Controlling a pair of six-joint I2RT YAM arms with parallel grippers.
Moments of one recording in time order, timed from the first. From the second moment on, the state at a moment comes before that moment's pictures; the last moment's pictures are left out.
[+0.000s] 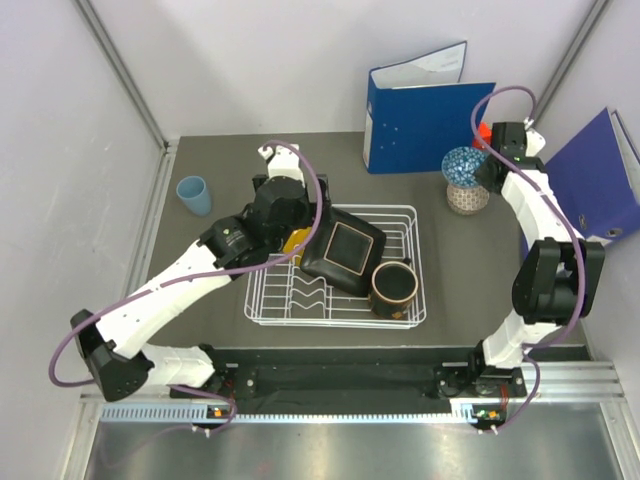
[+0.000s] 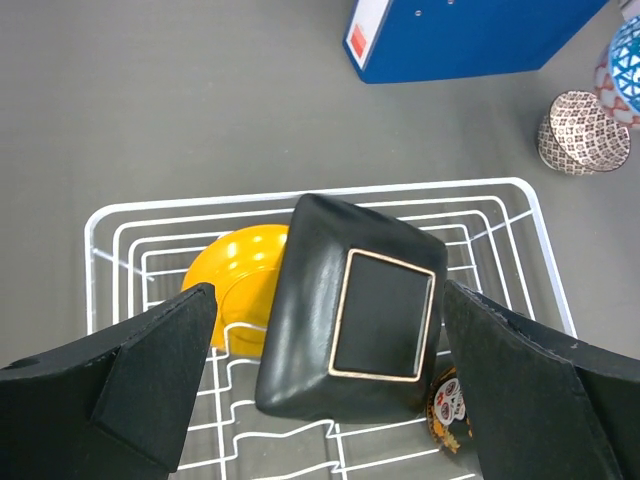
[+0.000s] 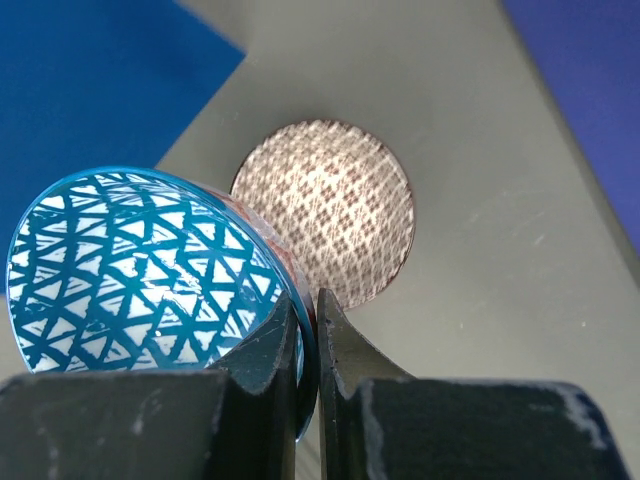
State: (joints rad) left arm -0.85 1.27 1.33 -0.50 -0.52 -0.47; right arm -0.04 1.67 1.45 -0.57 0.27 0.64
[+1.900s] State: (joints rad) left arm -0.84 1.29 1.23 -0.46 -0.49 -0.50; right arm -0.12 1.84 1.35 -0.40 0.18 0.73
